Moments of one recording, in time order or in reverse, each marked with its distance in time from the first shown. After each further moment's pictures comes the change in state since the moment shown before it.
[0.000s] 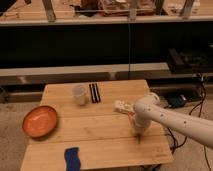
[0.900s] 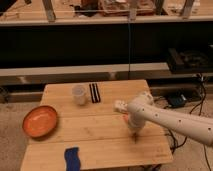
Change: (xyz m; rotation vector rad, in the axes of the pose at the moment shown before) arm 0.005 -0.029 -0.009 -0.023 0.002 -0.095
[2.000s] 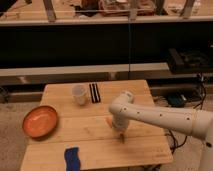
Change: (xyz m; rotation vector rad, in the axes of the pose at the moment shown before) arm 0.017 -0.083 -0.006 0.014 -0.031 -0.263
